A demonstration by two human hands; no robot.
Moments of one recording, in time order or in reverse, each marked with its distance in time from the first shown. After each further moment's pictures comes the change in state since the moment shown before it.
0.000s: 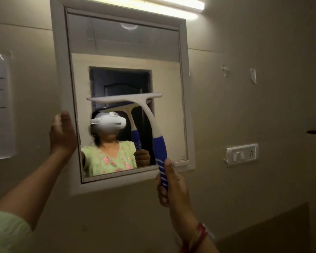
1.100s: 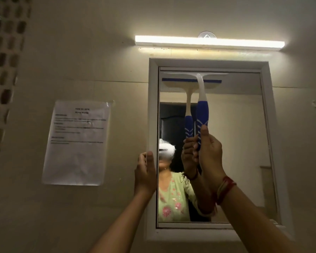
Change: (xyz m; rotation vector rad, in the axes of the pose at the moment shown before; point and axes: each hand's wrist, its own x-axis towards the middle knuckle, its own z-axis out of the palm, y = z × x) left_hand 0.002 -0.003 0.000 -0.219 -0.072 -0.004; right_hand 0.137 -0.095 0.144 0.012 -0.011 -0.386
